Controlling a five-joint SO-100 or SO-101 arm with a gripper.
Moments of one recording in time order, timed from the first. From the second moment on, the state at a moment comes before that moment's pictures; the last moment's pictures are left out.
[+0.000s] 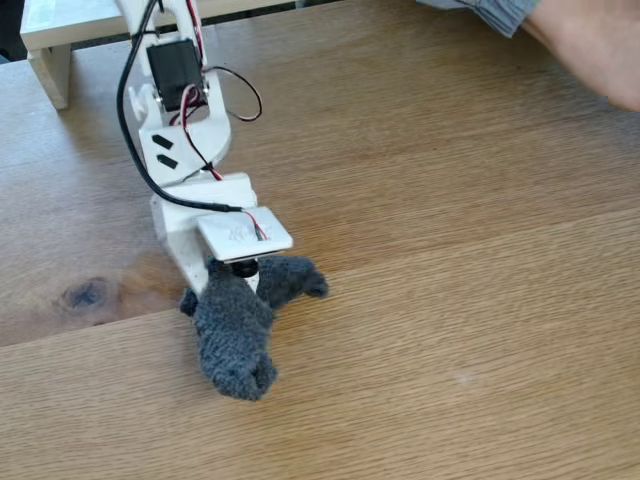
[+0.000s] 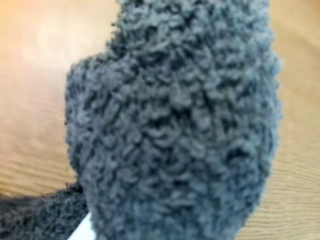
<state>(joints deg) -0.2 33.8 75.5 4.5 -9.7</state>
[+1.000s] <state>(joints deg) -0.2 -0.5 24.3 22.0 -26.3</state>
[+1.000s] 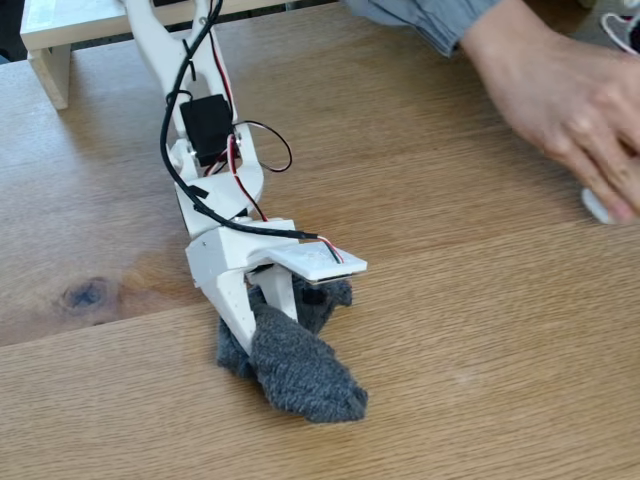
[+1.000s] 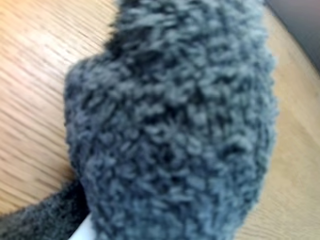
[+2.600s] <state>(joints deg) 43.6 87.4 134.9 44.9 -26.5</state>
